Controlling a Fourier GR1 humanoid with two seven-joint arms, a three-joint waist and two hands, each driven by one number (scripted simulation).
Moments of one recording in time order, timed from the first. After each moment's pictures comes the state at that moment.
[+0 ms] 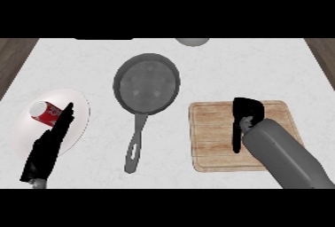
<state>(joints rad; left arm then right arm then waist) 0.05 0.42 -0.18 -1.57 0.03 0.19 0.12 -0.59 -0.37 0.57 -1.12 0.50 0.45 1.03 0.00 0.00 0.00</state>
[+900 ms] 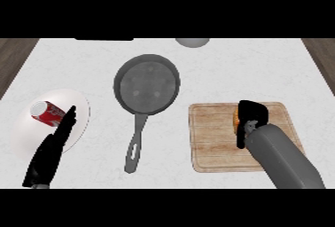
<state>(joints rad) 0.10 0.35 -0.15 -1.62 -0.05 0.15 0.13 -0.52 -0.29 0.41 -1.04 0.72 0.38 0.90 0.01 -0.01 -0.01</state>
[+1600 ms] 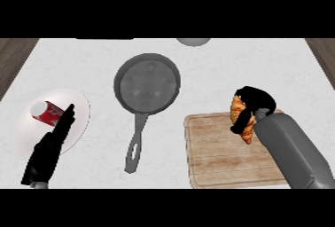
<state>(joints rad) 0.09 0.33 -0.11 -1.61 -0.07 0.12 0.13 -0.58 -0.31 0.28 -0.97 0.68 0.33 0.57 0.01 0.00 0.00</state>
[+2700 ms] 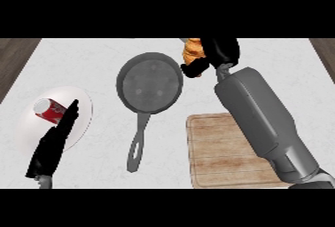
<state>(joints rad) 0.04 0.30 -0.10 -1.59 -0.09 0.09 0.14 -0.97 -0.14 0.22 -0.95 0.84 -0.13 0.32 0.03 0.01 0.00</state>
